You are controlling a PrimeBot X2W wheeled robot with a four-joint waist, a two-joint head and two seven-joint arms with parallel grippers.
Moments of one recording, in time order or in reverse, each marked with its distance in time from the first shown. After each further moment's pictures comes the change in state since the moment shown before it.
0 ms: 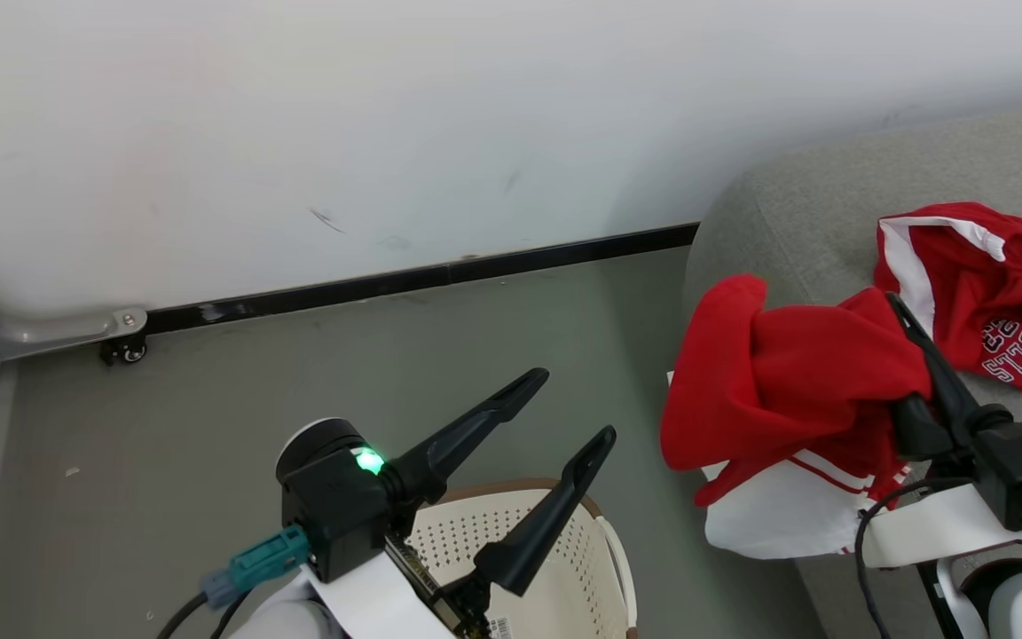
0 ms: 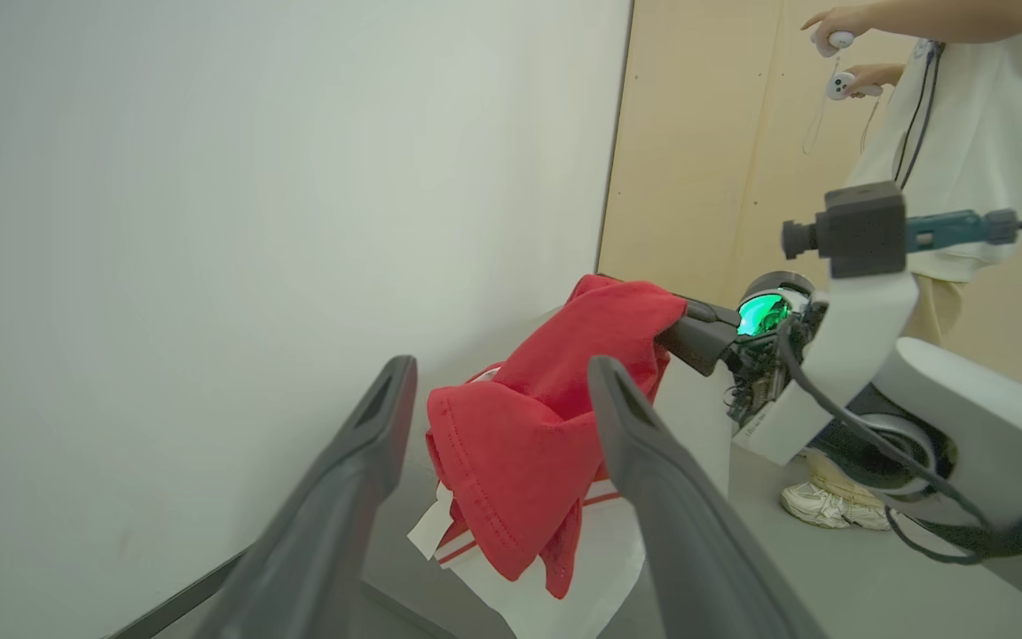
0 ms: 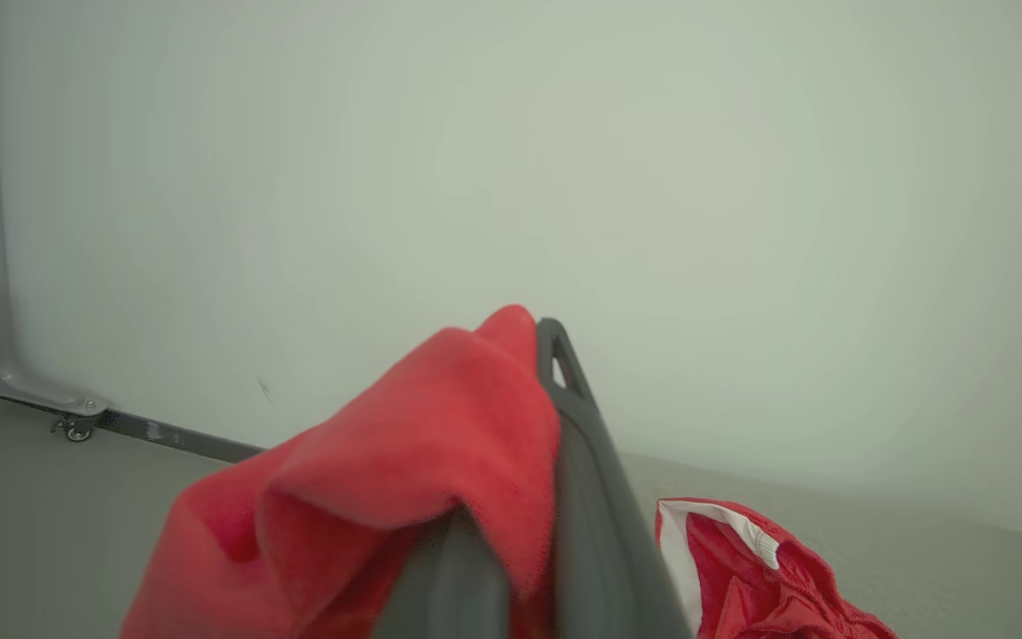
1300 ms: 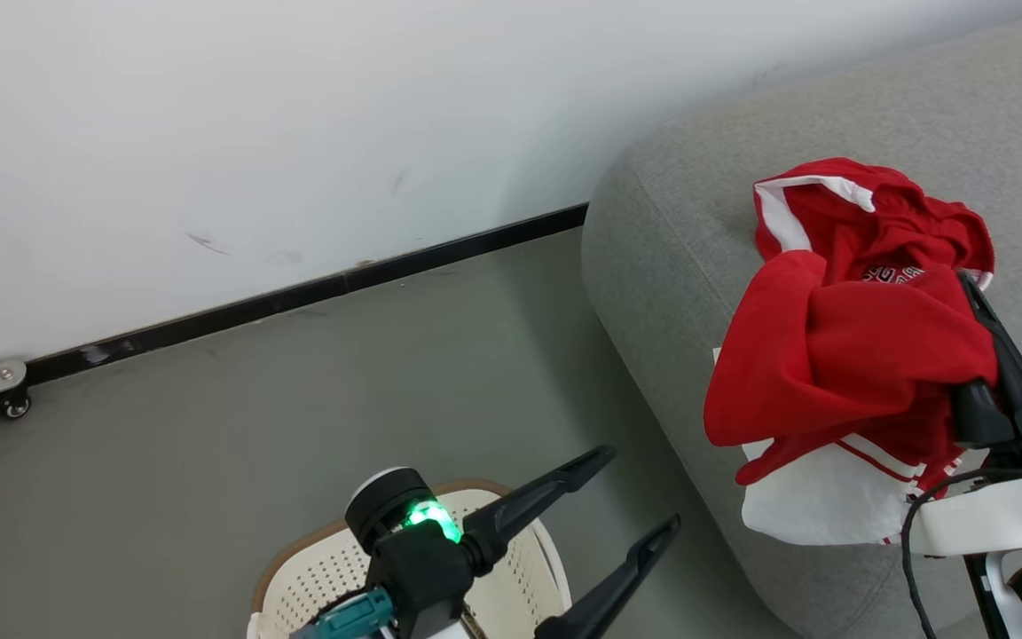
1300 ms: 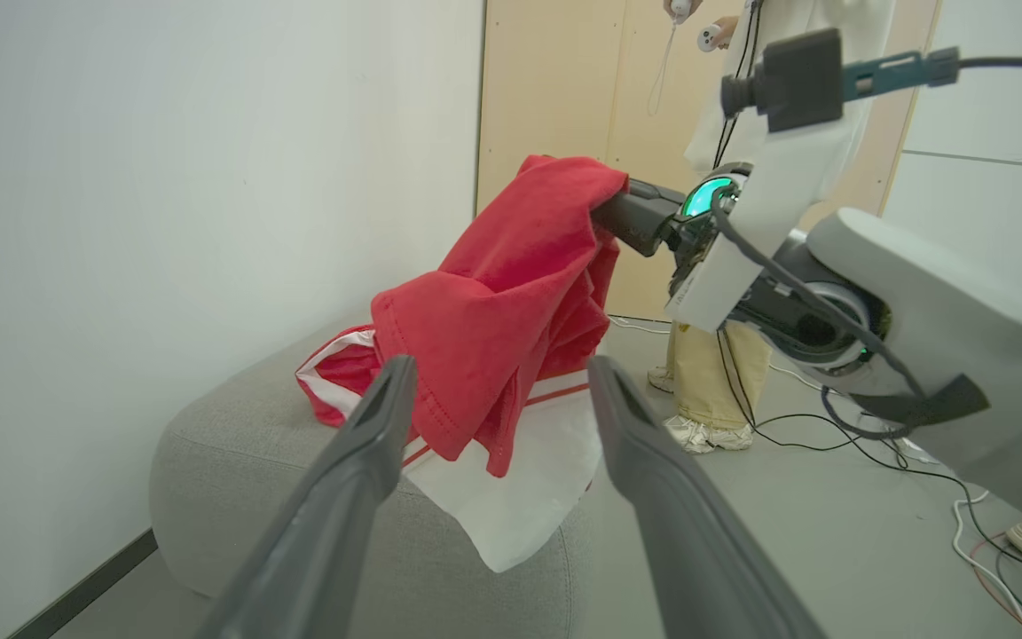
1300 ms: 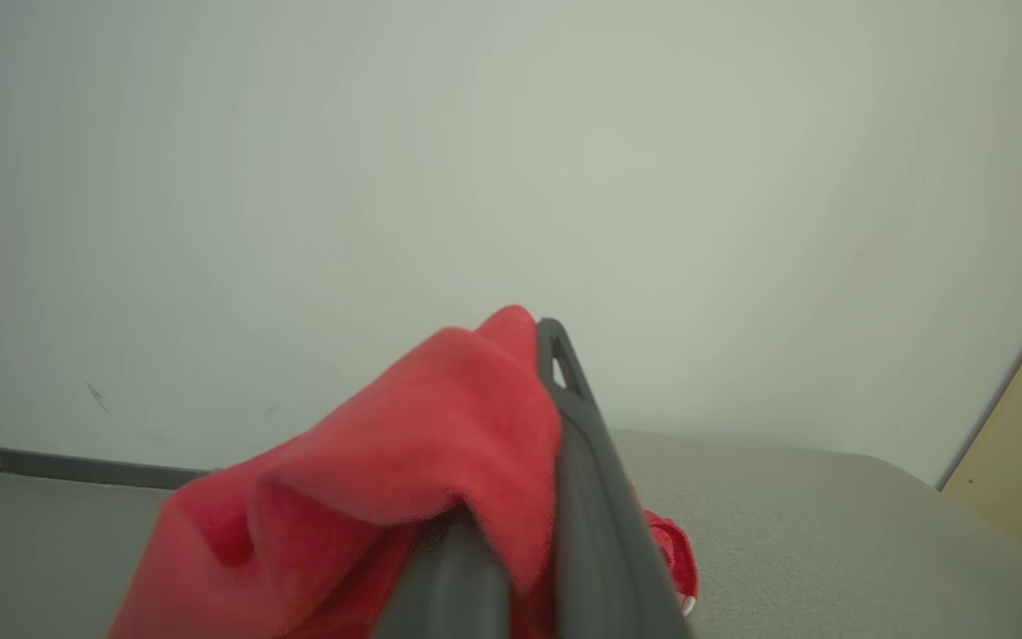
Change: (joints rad) left arm -0.009 -0.020 -0.154 0.077 0.064 -0.008 -0.081; right arm 0.001 0.009 -0.083 -0.062 -0.015 0.000 0.013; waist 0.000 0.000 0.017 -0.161
